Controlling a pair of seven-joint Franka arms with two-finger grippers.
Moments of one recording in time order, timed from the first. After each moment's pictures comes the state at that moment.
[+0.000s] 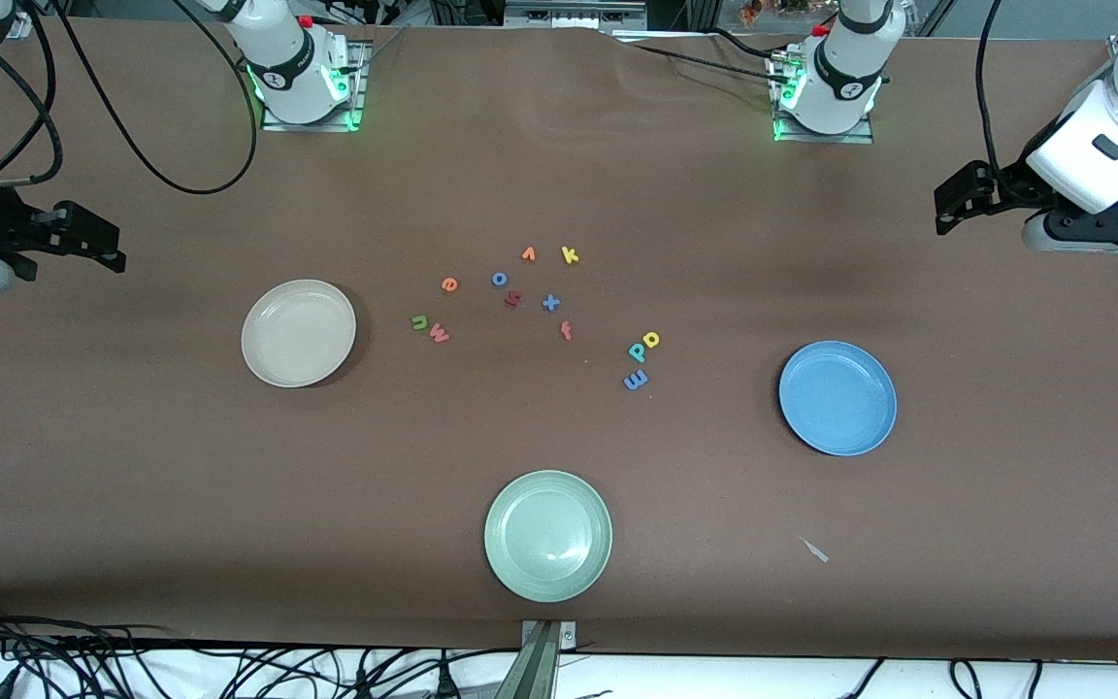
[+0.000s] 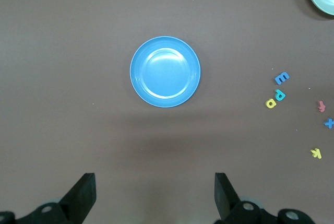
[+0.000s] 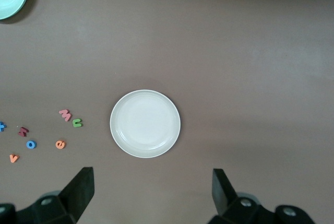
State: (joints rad) left arm -0.03 0.02 -0.11 -1.53 0.02 1.49 -0.10; right arm 0.07 0.13 -0.03 -1.45 0.00 1.57 -0.08
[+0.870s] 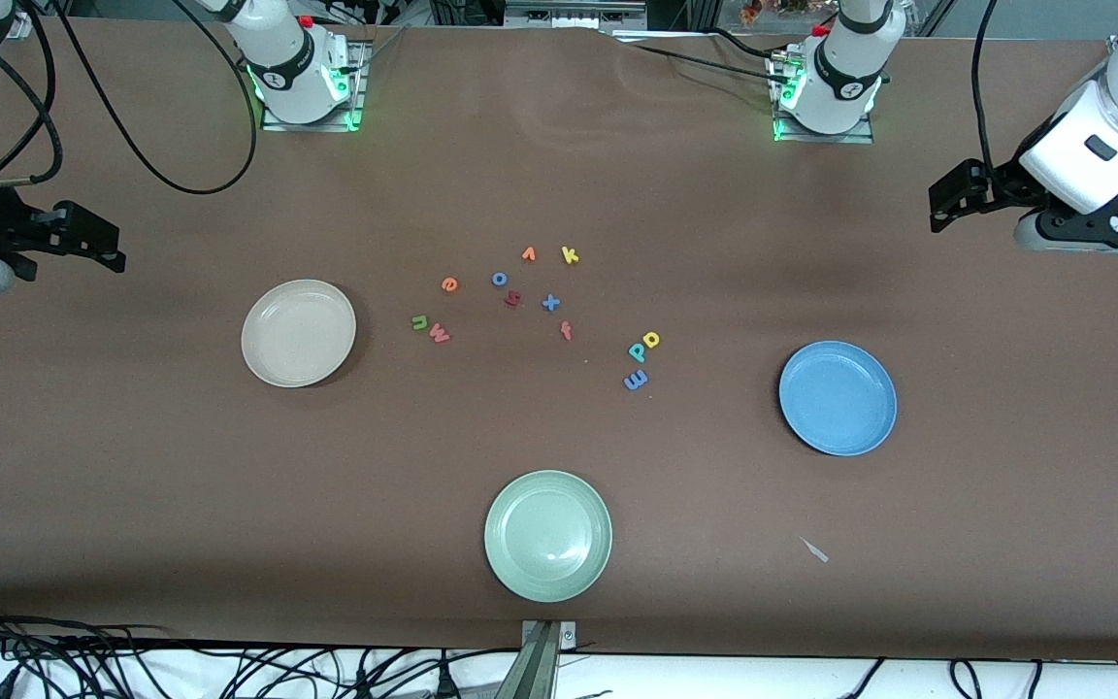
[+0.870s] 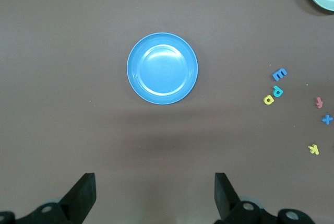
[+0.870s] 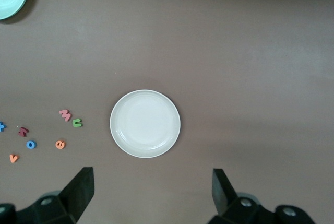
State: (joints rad) left arm -0.03 0.02 -0.11 -1.53 0.01 1.47 -0.10; right arm 0.07 0.13 -0.03 -1.45 0.00 1.57 -0.08
